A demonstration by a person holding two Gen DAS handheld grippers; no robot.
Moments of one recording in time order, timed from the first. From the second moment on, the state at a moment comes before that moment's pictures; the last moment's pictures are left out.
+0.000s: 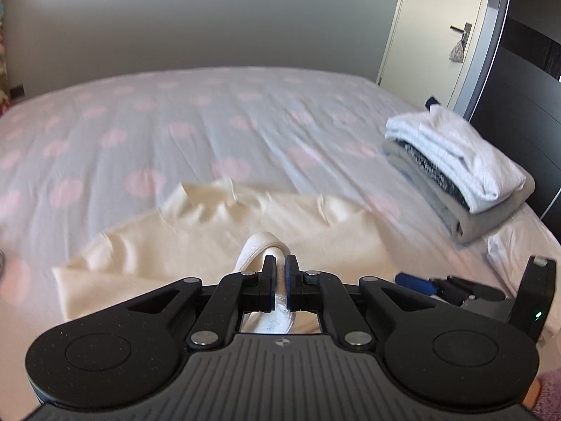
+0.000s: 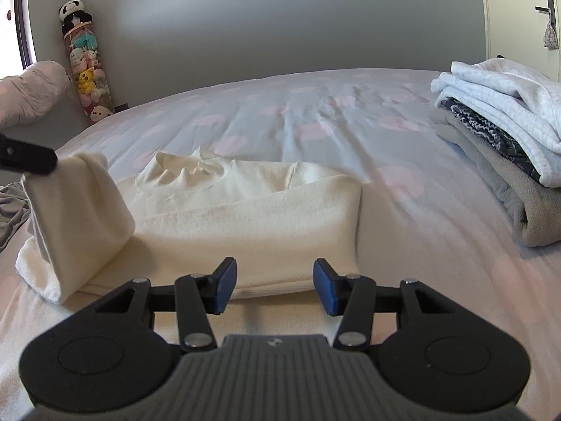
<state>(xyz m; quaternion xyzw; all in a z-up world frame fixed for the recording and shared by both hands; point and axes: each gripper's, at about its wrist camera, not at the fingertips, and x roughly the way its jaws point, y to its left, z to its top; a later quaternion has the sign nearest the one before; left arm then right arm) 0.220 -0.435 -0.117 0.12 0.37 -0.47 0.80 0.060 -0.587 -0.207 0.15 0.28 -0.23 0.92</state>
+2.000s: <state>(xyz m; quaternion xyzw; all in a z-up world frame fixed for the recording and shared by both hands) 0.287 -0.275 -0.186 0.08 0.36 -0.35 0.86 0.060 -0.587 -0.144 0.16 0.41 -0.19 0.88</state>
